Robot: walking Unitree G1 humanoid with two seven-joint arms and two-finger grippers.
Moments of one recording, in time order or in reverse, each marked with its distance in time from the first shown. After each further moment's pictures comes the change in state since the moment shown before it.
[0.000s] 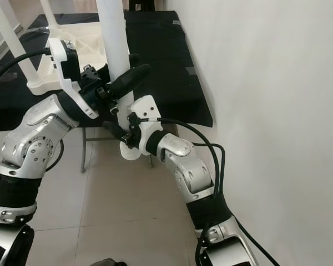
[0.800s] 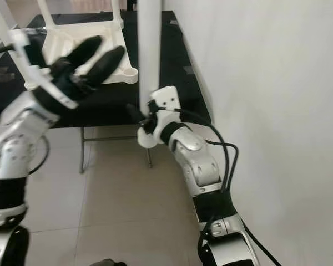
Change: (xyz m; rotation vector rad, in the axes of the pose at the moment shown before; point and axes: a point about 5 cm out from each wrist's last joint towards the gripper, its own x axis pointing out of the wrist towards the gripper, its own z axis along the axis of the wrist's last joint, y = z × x) left arm -0.062 0.040 0.033 0.030 -0.049 0.386; right arm -0.024 -0.052 0.003 0.009 -0.063 -0.334
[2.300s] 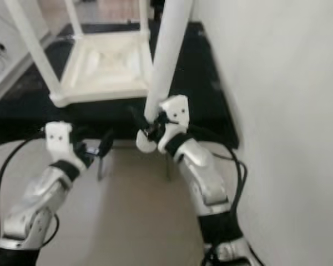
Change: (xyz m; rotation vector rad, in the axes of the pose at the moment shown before) left arm -0.070 -0.048 -0.120 0.010 0.439 0.368; right arm -0.028 0.020 0.001 0.016 -0.114 0.106
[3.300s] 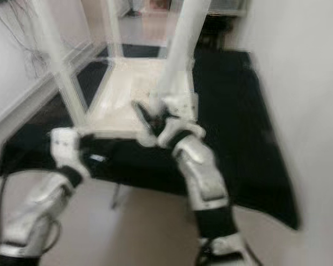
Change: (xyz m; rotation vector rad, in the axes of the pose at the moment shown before) left arm 0.000 0.000 -0.001 0.014 0.005 0.001; right arm 0.012 -0.011 0.011 -0.006 -0.028 -0.081
